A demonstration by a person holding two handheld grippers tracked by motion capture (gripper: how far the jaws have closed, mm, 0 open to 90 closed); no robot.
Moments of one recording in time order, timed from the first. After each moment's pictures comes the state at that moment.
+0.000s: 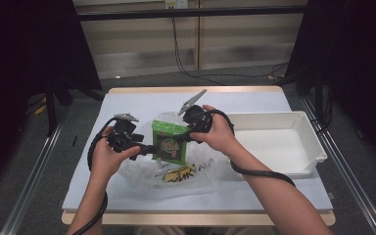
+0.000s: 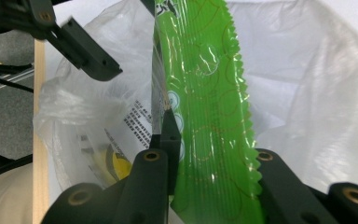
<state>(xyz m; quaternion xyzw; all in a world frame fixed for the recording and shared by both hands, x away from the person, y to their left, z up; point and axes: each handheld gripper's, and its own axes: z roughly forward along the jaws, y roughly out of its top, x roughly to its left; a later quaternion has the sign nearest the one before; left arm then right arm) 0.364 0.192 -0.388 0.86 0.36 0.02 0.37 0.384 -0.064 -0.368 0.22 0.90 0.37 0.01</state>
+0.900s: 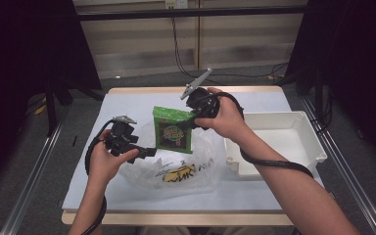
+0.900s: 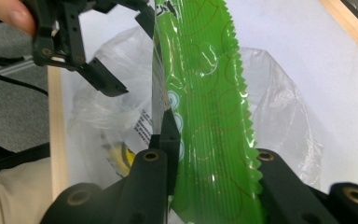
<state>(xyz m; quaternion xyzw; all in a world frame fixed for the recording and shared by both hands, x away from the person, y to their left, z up) 0.355 0.195 -0.381 0.86 0.37 0.03 0.36 0.376 -0.074 -0.304 0.20 0.91 0.35 0.04</state>
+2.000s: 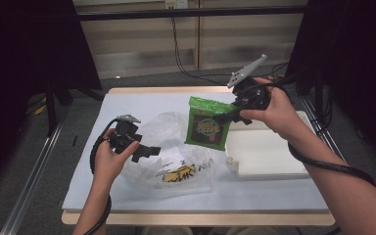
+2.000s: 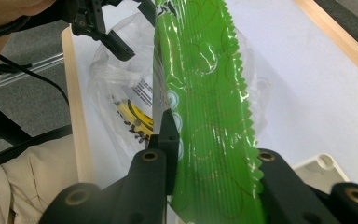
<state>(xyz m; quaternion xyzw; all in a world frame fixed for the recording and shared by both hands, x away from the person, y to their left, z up) 0.357 0.184 -0.383 0.85 0.37 0.02 0.36 0.351 -0.171 -0.264 0.23 0.90 0.37 0.04</state>
